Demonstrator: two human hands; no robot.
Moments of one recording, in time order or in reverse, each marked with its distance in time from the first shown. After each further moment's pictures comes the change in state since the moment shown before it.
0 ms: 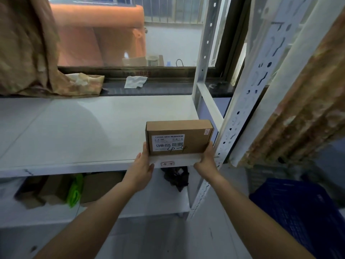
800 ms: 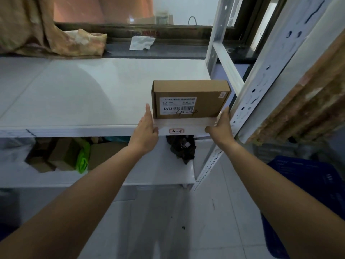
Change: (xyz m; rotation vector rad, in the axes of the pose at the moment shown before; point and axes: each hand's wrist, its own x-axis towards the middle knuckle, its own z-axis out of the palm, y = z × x) left_hand 0.011 -0.019 0.016 -0.052 0.122 -0.062; right_hand 0.016 0.019 0.007 0.012 0.024 0.091
